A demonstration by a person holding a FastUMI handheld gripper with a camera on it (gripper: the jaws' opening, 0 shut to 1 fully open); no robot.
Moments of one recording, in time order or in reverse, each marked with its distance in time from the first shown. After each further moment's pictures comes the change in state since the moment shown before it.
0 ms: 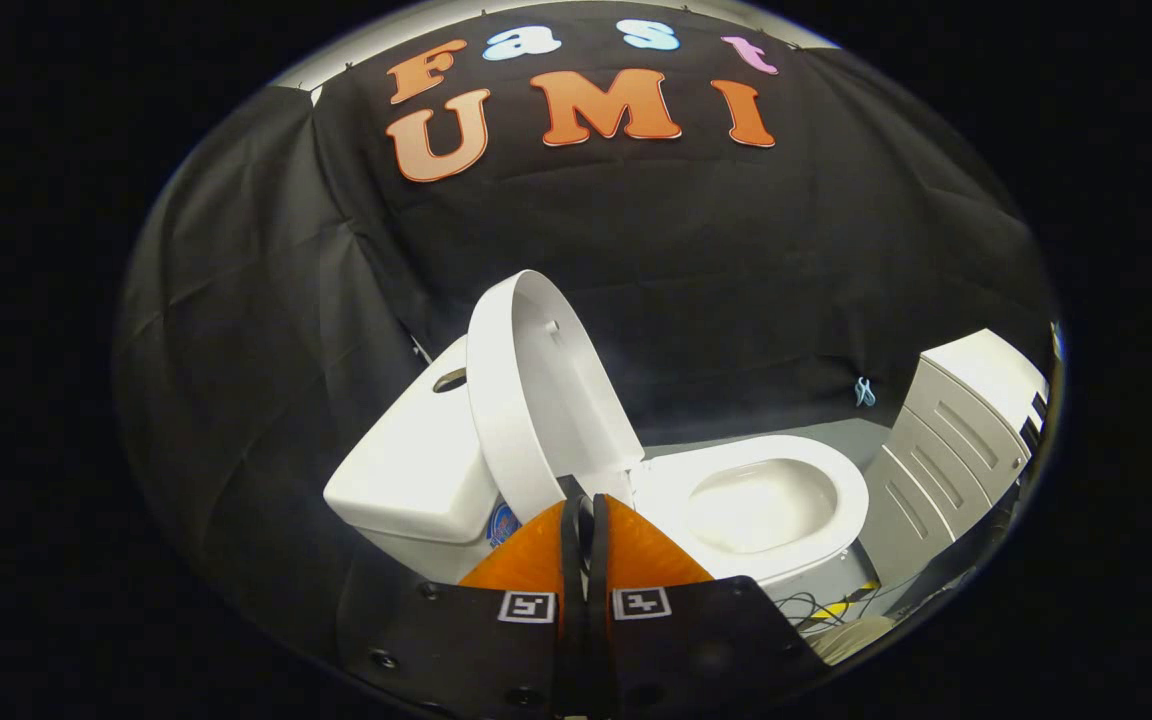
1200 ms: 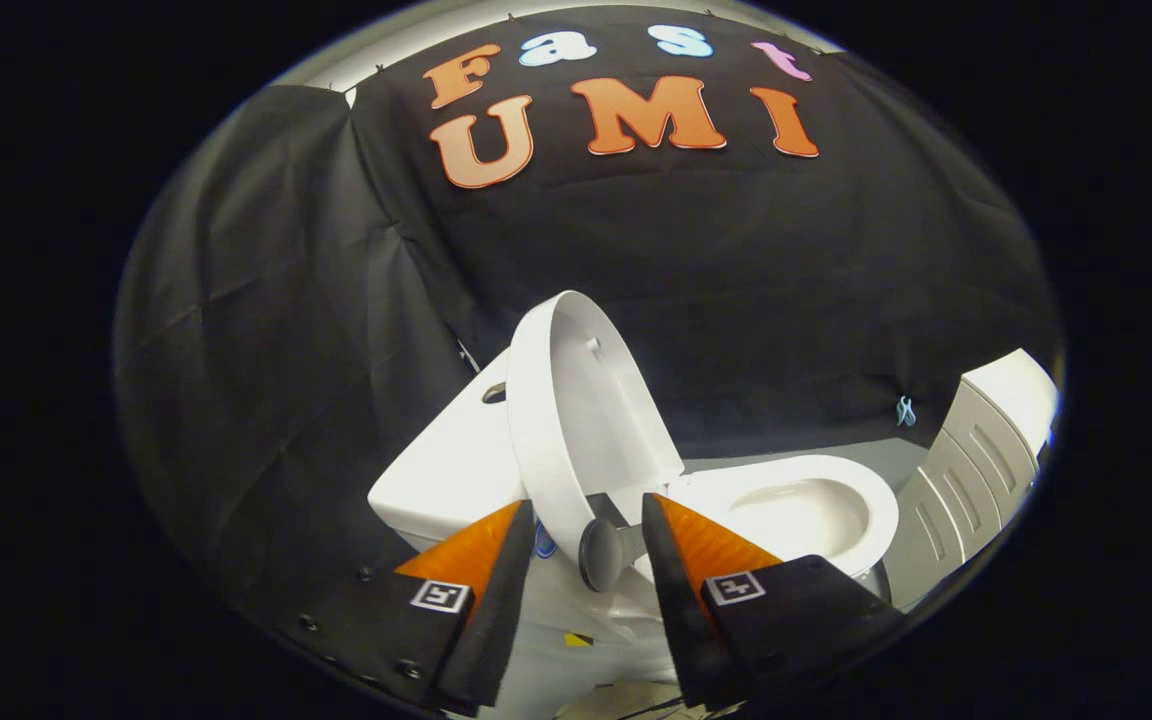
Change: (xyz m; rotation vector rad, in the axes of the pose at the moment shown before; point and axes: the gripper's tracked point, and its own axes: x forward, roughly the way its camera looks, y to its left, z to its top) arm -0.009 0.024 0.021 -0.047 -0.031 0.138
